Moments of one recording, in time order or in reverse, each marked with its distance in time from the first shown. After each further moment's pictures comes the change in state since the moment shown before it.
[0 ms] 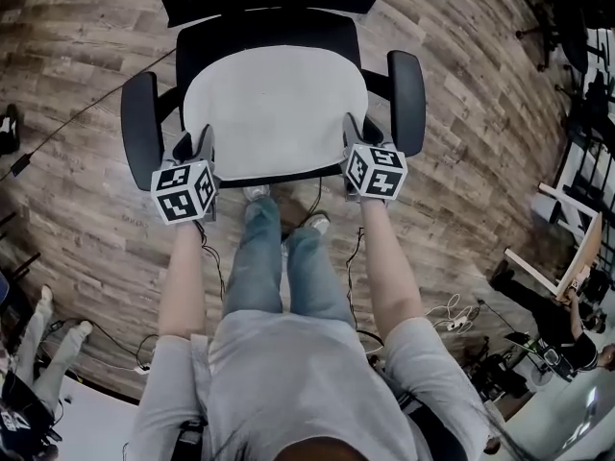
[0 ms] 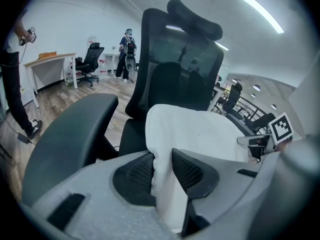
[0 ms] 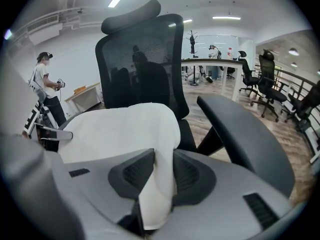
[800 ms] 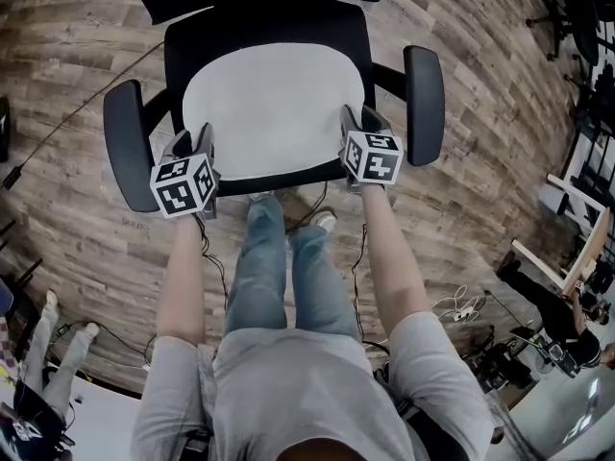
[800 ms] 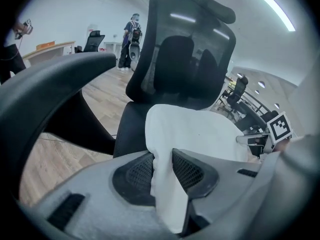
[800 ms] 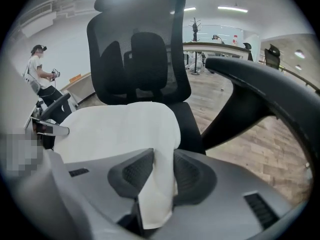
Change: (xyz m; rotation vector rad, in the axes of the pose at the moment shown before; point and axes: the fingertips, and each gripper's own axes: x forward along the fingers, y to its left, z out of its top) left arm 0.066 0.026 -0.037 -0.031 0.113 0.012; right arm 0.074 -0.015 -0.042 -0.023 0.125 -0.024
